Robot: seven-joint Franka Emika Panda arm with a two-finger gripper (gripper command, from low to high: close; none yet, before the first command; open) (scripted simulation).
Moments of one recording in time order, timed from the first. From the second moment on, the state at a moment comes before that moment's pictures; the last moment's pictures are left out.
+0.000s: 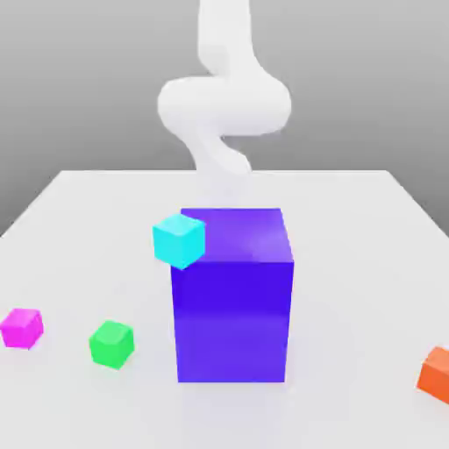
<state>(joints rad) -0.07 -0.71 -0.01 -2.33 -0.01 2.34 0.88</state>
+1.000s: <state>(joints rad) -0.71 0.39 -0.14 -2.54 0.23 2.91 1.43</state>
